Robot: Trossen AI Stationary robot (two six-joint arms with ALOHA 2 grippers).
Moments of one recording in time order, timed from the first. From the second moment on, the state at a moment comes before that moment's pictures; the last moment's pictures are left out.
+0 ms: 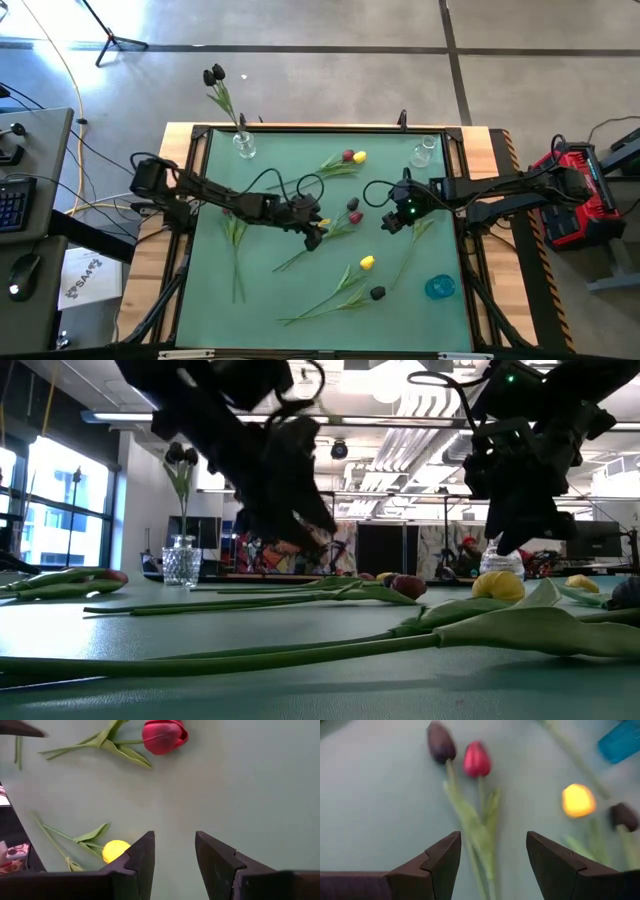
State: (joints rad) left arm -0.08 1.73 0.90 0.10 -0.16 -0.57; right arm -0.08 1.12 0.54 -0.38 -0.22 0.94
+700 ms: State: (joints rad) left arm -0.02 1.86 0.90 0.16 -0.16 -0.60; right arm -0.09 1.12 0.54 -0.30 -0.21 0.97
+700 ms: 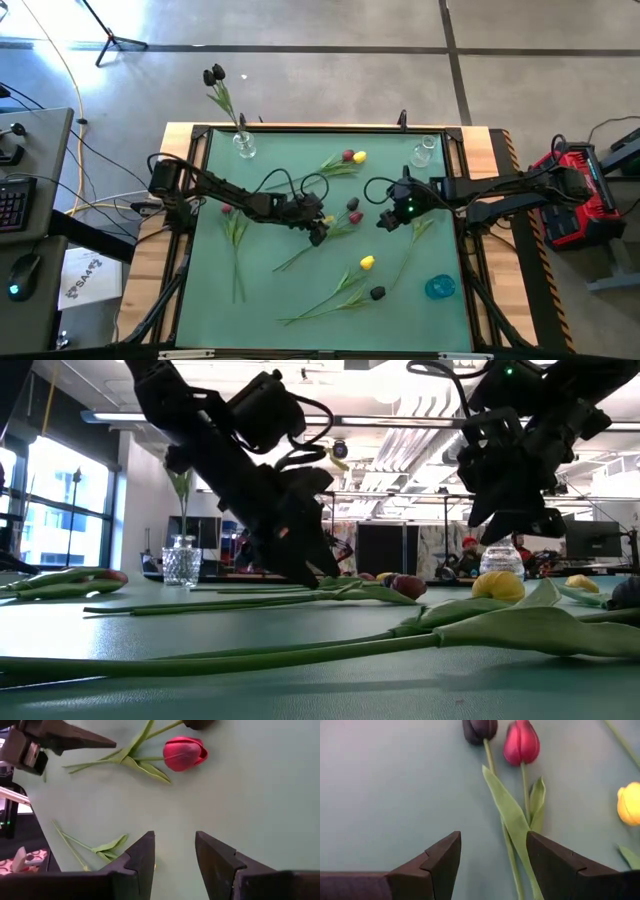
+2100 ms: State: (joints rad) left arm 0.10 2.08 1.14 0.14 -0.05 -0.41; right arm -0.13 1.12 0.54 -0.19 -0.17 1.04
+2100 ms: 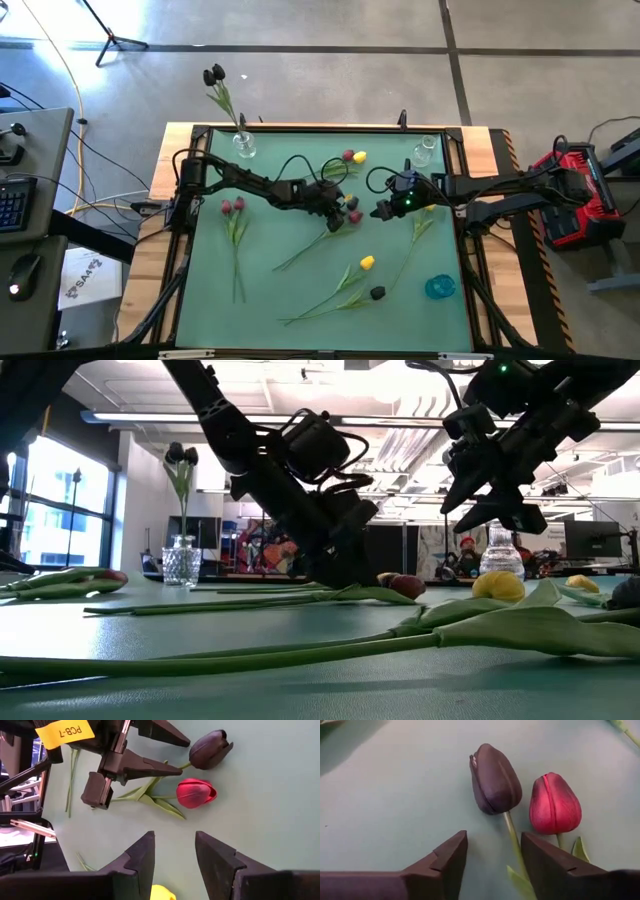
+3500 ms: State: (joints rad) left arm 0.22 1.69 1.14 0.06 -0.17 -0.37; right arm -0.13 1.12 0.54 -0.19 -0.16 1.01
